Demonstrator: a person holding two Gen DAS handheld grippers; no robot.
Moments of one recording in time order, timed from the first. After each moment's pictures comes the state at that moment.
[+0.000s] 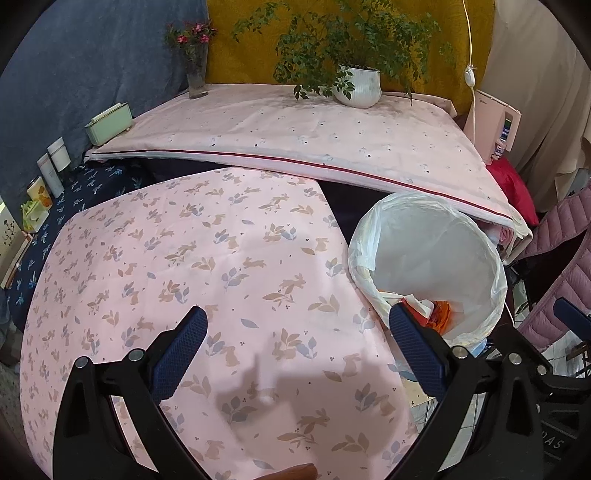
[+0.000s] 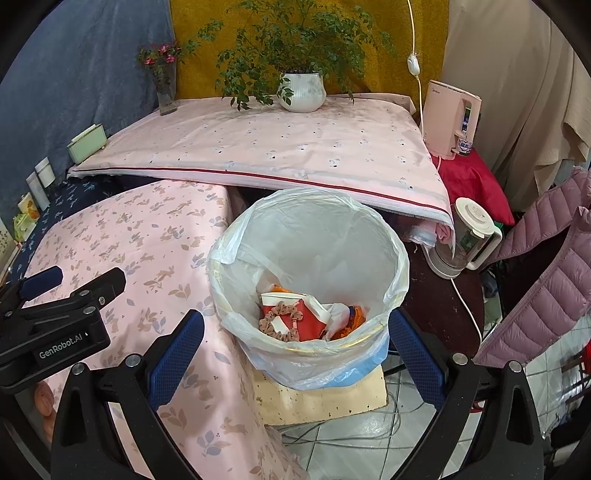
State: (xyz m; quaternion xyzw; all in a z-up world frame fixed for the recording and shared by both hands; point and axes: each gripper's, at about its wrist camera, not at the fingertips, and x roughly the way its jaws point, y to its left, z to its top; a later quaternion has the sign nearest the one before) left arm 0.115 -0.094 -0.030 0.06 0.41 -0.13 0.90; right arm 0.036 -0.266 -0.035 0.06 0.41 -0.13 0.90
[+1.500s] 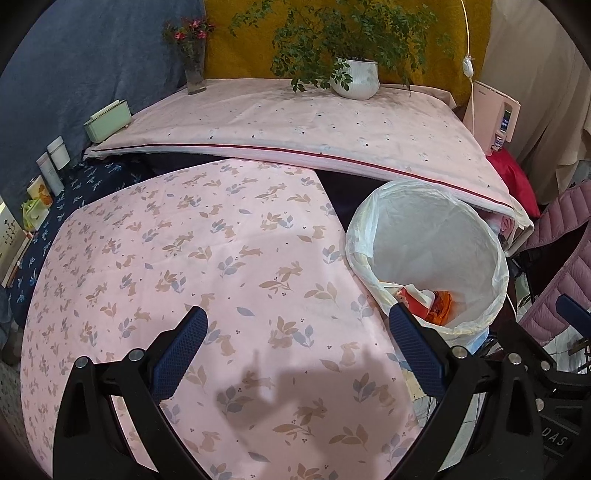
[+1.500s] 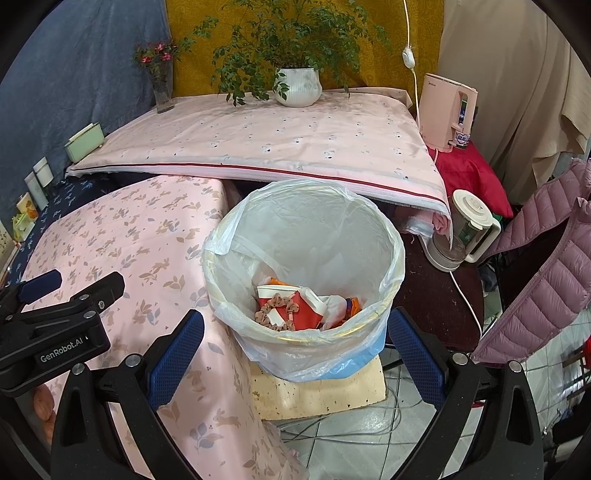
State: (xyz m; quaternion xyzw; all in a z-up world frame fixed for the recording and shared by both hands) left arm 0.107 -0.100 -0.038 0.07 0.42 -0.13 0.90; right arm 0.031 -0.272 -0.041 0.06 0.41 -0.14 0.90
